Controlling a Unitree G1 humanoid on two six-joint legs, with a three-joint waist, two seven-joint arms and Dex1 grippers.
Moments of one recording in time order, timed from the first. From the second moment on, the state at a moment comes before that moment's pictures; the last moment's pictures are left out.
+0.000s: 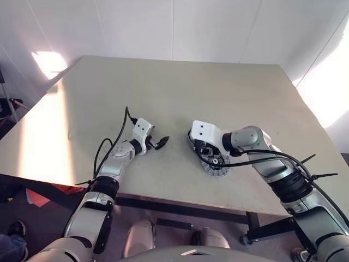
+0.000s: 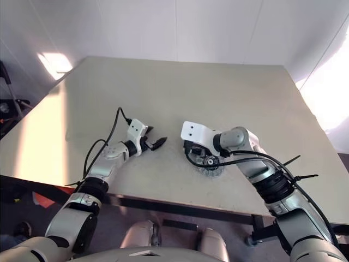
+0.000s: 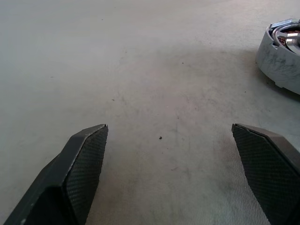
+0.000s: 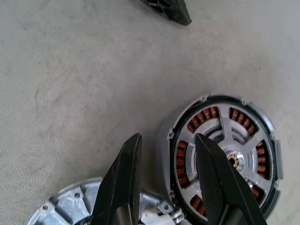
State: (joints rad) left arm -0.52 0.19 -0.07 0.65 -0.09 -0.02 -0.63; right arm -0.51 -0.62 0.42 -0.11 -0.19 0.53 1.00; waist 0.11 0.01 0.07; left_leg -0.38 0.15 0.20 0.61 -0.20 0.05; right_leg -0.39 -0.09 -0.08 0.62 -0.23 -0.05
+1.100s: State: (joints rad) left arm -0.50 0.19 -0.07 0.63 -0.10 -0.01 -0.62; right arm -0.57 -0.82 0.46 0.06 -0.25 0.07 1.10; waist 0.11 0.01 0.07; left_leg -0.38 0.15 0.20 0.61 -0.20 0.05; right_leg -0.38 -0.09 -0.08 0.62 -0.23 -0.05
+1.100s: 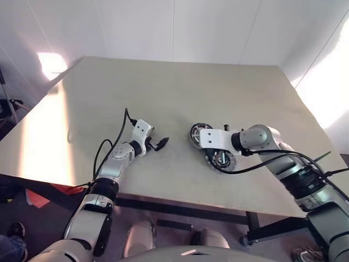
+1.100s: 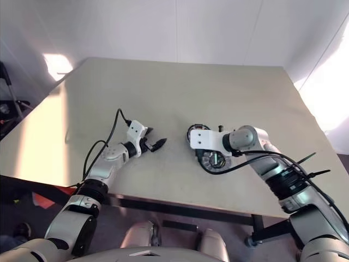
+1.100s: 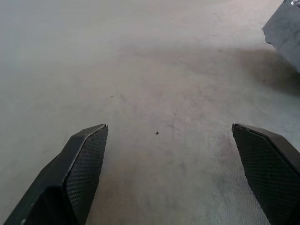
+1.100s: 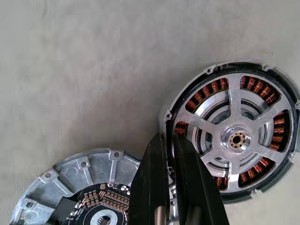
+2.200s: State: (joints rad) left arm -0.50 0.19 -0.05 0.62 -0.10 -0.01 -0.62; right arm -0.73 -0.77 0.51 0.14 -0.44 -0.50 1.15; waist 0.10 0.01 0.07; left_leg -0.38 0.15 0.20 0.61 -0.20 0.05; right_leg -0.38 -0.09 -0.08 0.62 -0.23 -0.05
